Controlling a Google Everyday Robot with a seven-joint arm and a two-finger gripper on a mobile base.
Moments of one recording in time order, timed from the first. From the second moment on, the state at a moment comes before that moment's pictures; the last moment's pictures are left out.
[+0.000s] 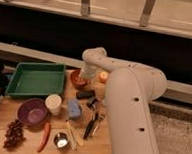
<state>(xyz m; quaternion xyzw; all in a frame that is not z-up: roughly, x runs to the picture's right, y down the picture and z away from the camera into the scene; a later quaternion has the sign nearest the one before) -0.045 0.017 0.943 -0.27 0.18 0.79 0.52</state>
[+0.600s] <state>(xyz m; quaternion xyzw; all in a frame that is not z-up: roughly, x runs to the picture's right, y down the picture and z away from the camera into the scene) -0.056 -0.020 0.902 -0.28 0.12 0.78 0.55</state>
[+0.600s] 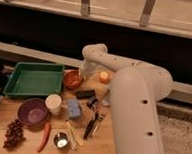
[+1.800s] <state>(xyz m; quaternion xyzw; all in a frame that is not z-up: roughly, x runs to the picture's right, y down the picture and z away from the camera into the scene) -0.119 -0.032 0.701 -0.35 0.00 0.60 0.72</state>
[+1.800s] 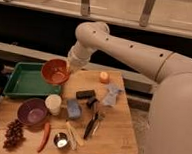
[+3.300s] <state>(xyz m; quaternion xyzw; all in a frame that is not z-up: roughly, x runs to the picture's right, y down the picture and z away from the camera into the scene) -0.256 0.047 0.705 -0.42 0.02 0.45 0.78</state>
